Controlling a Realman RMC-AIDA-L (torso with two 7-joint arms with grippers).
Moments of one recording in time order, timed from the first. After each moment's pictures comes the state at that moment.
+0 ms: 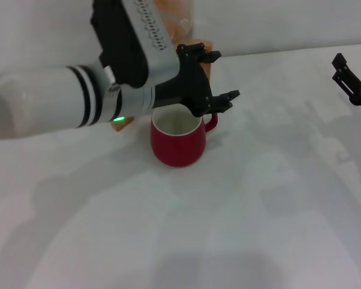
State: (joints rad) left arm -0.67 -2.09 1.78 1.11 1.81 0.66 -1.61; right arm 0.30 2.02 -1.82 -0.26 0.33 -1.28 0.32
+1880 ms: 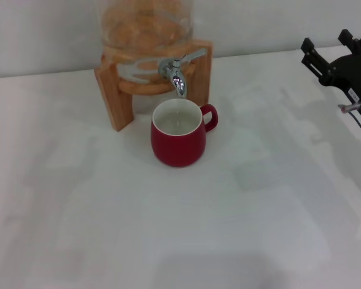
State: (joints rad) left arm -0.13 -2.09 1.61 0.46 -0.12 1.38 -0.36; right arm 0.43 2.02 -1.88 -0.25 0.40 -1.15 0.31
